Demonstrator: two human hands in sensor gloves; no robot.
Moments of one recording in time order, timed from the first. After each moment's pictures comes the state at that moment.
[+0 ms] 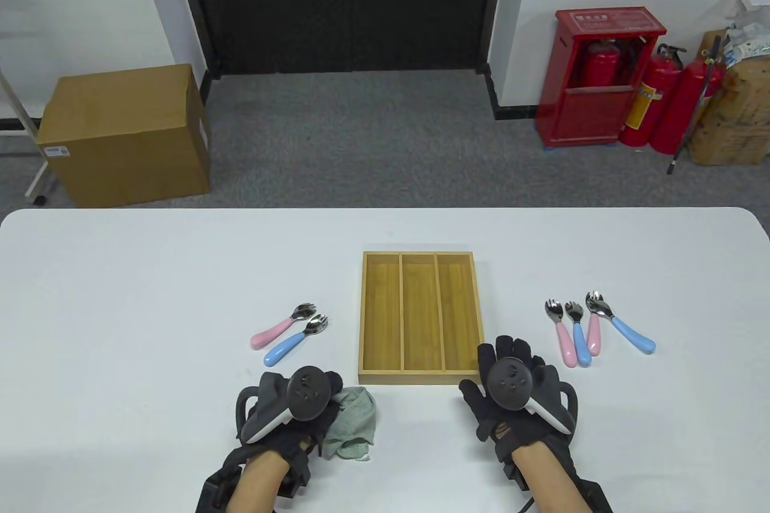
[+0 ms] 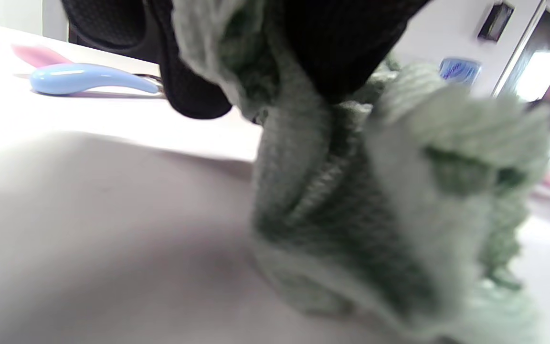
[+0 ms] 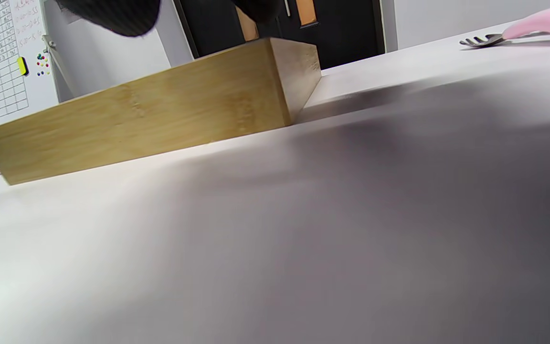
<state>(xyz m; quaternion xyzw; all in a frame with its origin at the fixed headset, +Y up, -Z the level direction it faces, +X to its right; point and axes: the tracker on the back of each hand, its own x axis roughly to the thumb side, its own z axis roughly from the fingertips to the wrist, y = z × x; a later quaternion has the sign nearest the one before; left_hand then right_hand) -0.168 -0.740 -0.329 -0.05 -0.12 0.14 0.98 0.179 -0.764 -0.343 0.06 0.05 0.99 0.15</state>
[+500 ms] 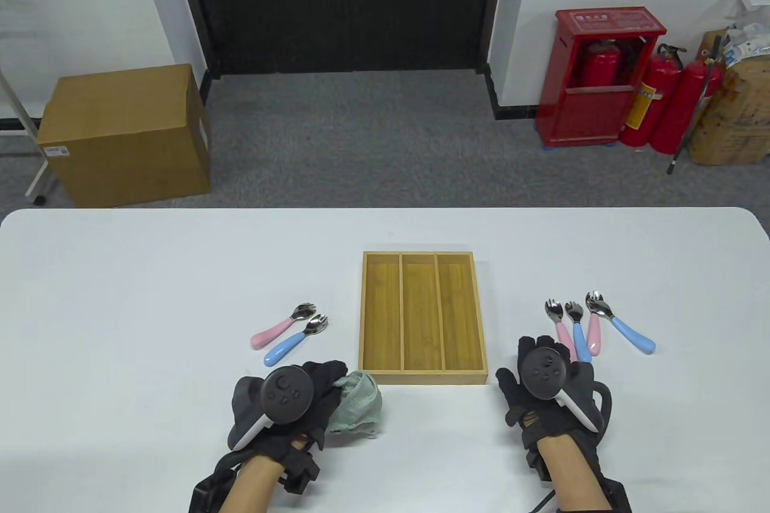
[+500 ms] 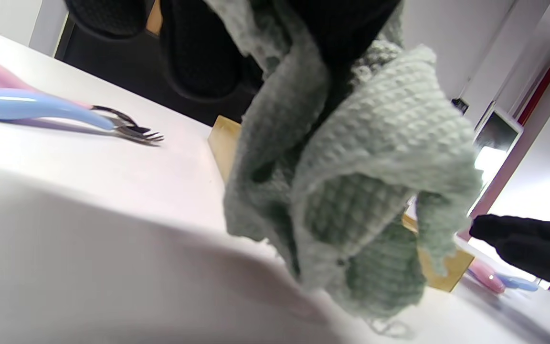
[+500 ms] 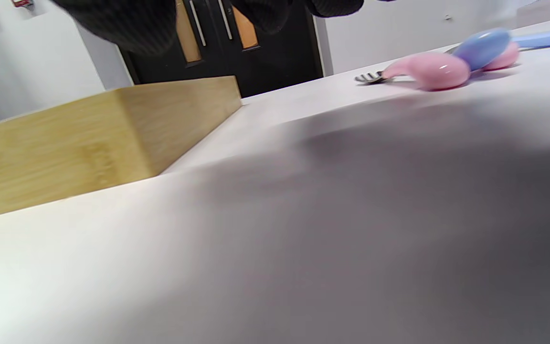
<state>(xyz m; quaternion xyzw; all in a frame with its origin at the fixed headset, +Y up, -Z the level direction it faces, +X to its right) -0.175 -0.723 -0.320 0.02 -0.13 0.23 0.96 0.231 -0.758 -0.350 -0.04 0.03 0.99 0.14</state>
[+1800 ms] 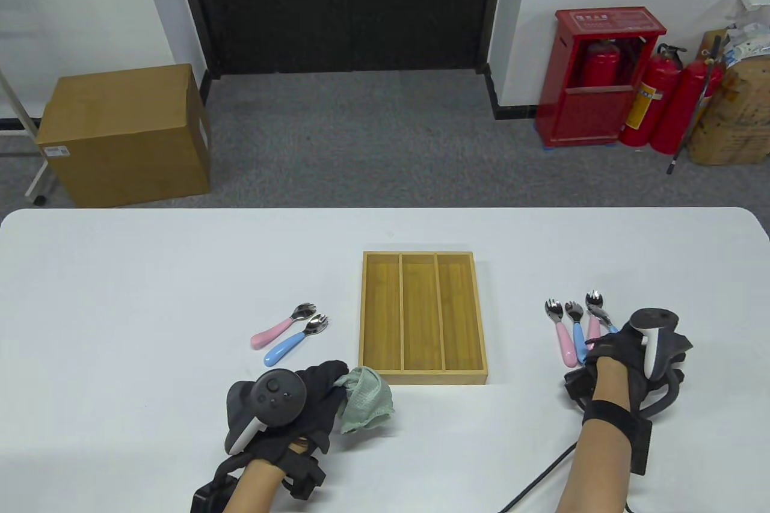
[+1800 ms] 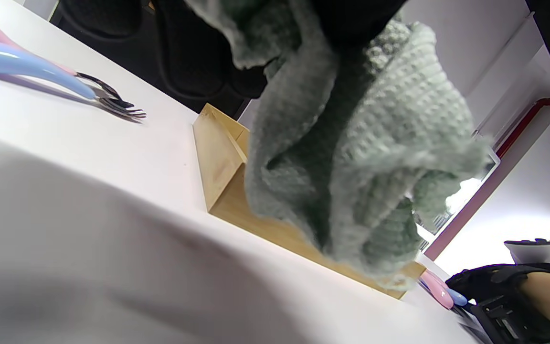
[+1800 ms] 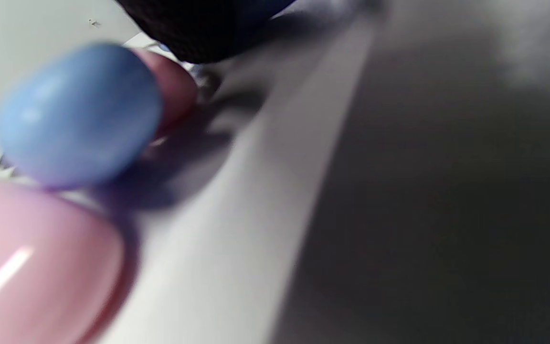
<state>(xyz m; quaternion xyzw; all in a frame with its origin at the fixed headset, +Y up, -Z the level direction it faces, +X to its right) -0.180 -0.732 -0.318 0.00 -0.13 0.30 0.95 0.378 -0.790 -0.412 -0.50 0.07 0.81 0.30</state>
